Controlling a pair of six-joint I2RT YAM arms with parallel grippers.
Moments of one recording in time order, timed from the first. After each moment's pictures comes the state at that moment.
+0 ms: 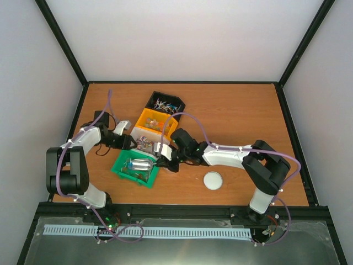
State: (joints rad) left arm 0.06 1.54 0.89 -0.67 0.59 0.25; right arm 0.92 1.73 0.96 0.01 -0.55 -0.34
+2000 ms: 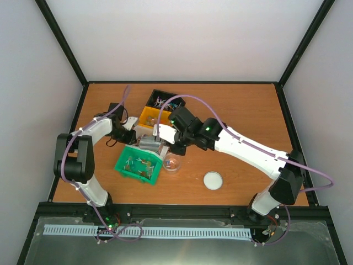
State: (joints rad) left arm -0.09 1.68 1.06 -0.70 0.28 0.21; right arm 0.98 1.57 1.47 -0.78 -0.11 -0.50
